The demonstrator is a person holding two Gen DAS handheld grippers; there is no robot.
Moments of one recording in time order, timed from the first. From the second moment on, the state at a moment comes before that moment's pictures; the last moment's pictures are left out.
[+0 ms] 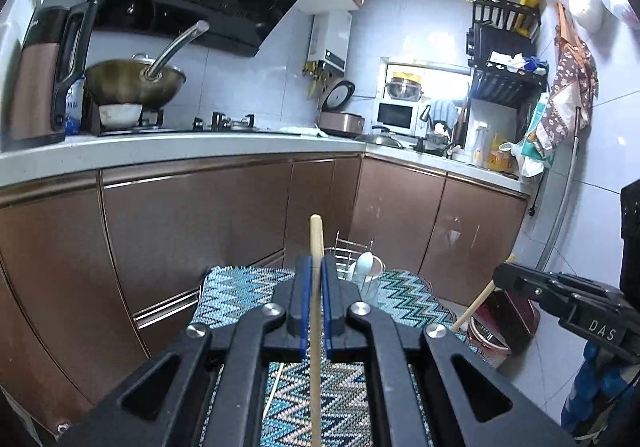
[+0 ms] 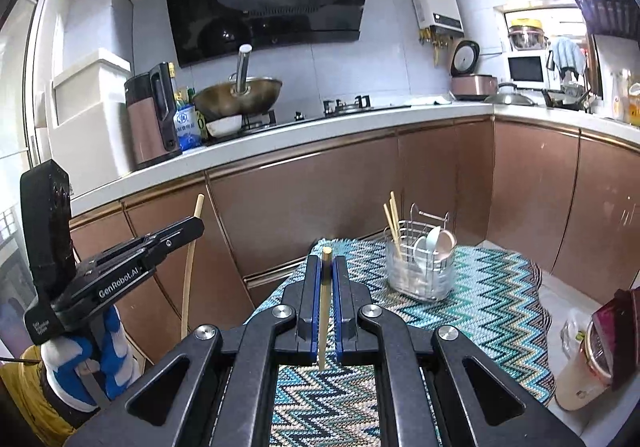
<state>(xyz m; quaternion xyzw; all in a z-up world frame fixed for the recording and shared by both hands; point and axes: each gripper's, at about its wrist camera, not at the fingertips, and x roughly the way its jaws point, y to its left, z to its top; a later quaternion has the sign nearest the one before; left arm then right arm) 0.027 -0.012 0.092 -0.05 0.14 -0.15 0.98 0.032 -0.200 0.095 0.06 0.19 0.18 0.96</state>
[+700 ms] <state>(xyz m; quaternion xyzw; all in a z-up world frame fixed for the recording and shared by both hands) 0.076 -0.037 0.096 -0.03 0.12 -0.14 0.98 0.081 -0.211 0.103 0.05 0.18 0.19 0.96</state>
